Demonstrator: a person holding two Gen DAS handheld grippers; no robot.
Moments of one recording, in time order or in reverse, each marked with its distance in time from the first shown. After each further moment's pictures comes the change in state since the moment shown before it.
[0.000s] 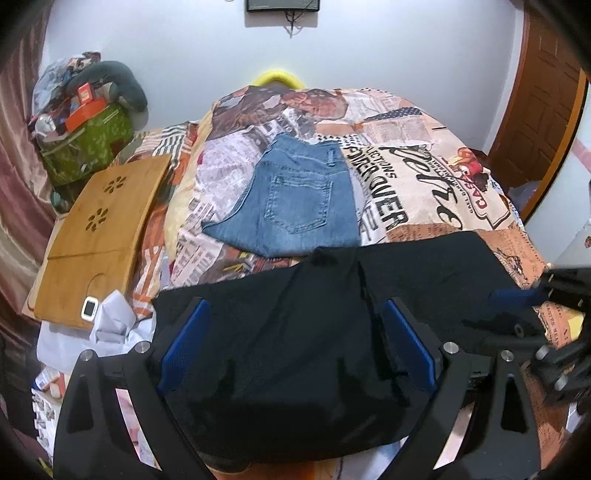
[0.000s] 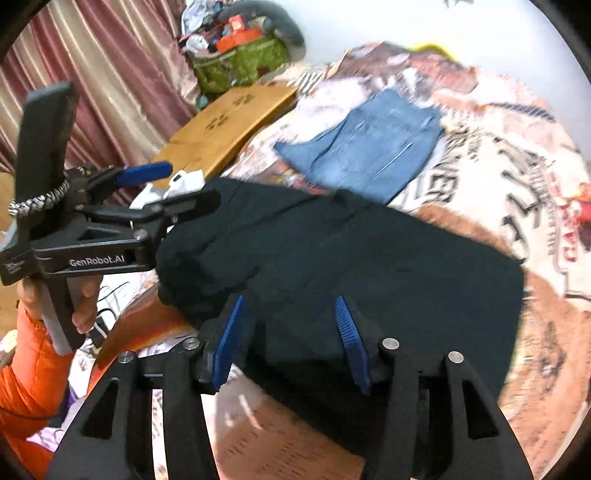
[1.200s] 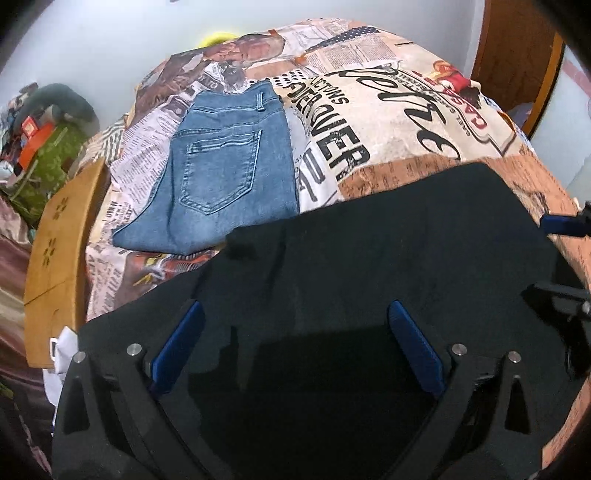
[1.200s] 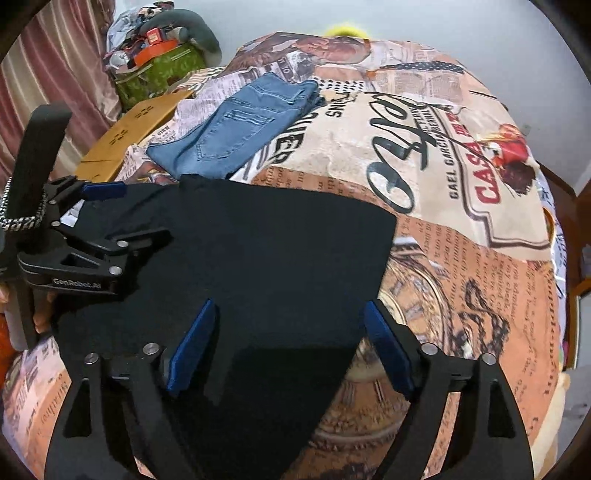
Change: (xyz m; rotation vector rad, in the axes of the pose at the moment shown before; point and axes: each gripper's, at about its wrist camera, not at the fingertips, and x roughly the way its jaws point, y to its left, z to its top) left arm 0.111 -0.088 0.002 0.218 0.186 0.012; right arm 0.000 -0.112 -0.041 0.142 -0.004 -0.228
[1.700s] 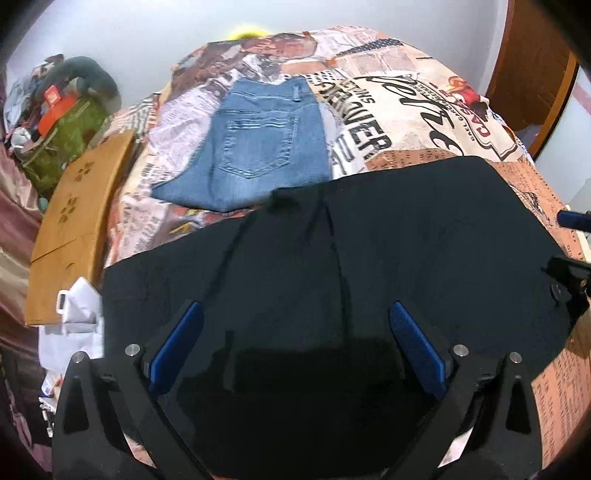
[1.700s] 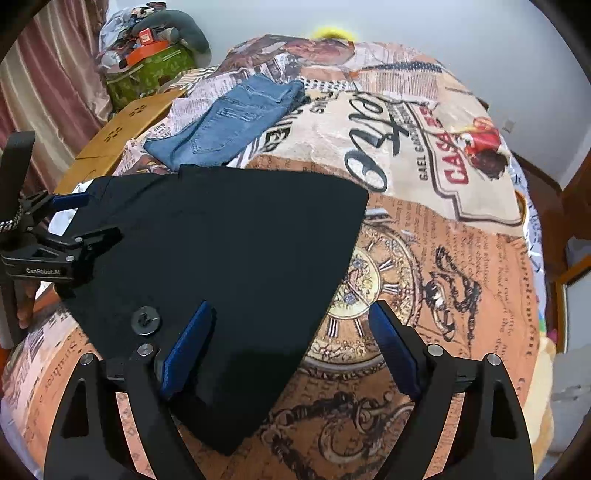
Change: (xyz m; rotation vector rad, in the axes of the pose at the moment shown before) left arm -0.038 0.032 -0.046 -0.108 -0.011 0.016; right arm -0.029 0.005 -0.018 0.010 -0.004 -0.054
